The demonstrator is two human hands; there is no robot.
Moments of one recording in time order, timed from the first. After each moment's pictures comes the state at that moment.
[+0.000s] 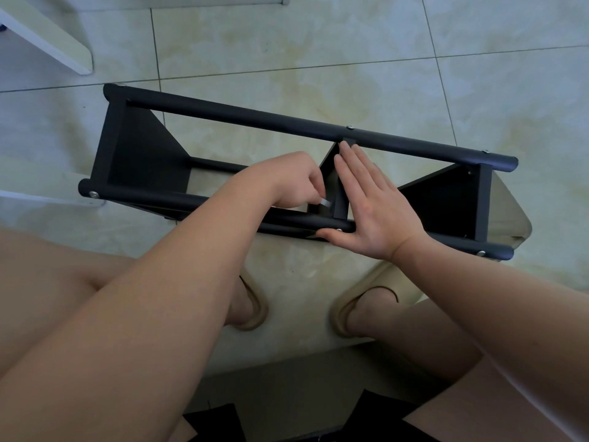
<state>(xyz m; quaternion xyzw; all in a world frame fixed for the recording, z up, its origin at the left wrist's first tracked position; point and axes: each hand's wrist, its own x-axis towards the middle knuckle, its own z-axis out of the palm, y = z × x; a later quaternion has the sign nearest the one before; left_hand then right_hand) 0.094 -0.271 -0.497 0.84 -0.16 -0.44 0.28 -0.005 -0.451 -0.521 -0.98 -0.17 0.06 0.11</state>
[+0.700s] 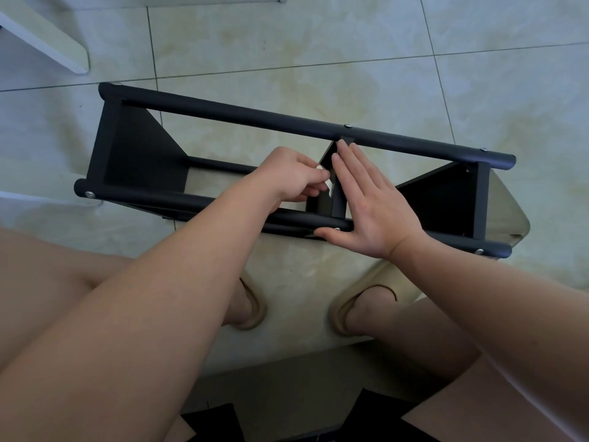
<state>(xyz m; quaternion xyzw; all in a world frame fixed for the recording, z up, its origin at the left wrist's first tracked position) 0.082 -0.278 -0.506 0.73 0.09 -0.41 0.54 -0.004 -0.452 -0.521 -0.98 -0.17 0.05 0.10</state>
